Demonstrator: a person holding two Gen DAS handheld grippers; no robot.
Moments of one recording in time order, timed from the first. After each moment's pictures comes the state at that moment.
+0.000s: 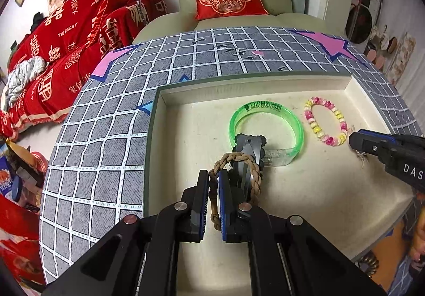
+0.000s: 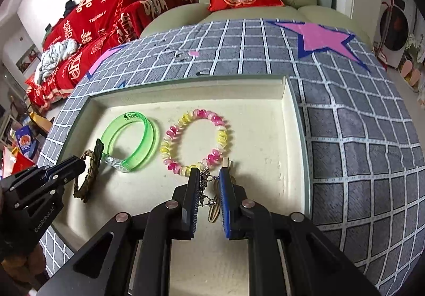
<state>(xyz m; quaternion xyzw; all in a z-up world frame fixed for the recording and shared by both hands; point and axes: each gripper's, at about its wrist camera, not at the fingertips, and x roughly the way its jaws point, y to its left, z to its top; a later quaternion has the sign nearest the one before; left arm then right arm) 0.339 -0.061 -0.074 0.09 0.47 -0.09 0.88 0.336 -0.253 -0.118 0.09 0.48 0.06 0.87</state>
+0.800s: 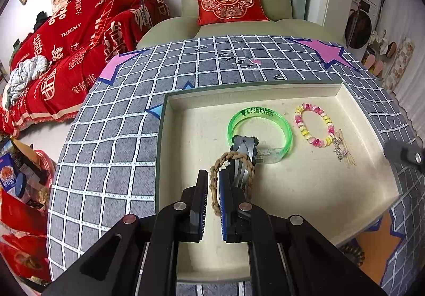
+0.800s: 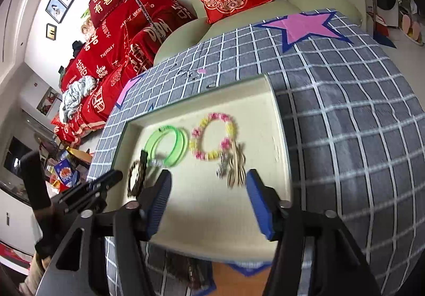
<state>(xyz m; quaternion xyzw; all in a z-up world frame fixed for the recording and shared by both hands) 0.323 -0.053 -0.050 0.07 0.46 -0.09 0.88 0.282 -0.286 -0.084 0.22 0.45 0.09 0.86</state>
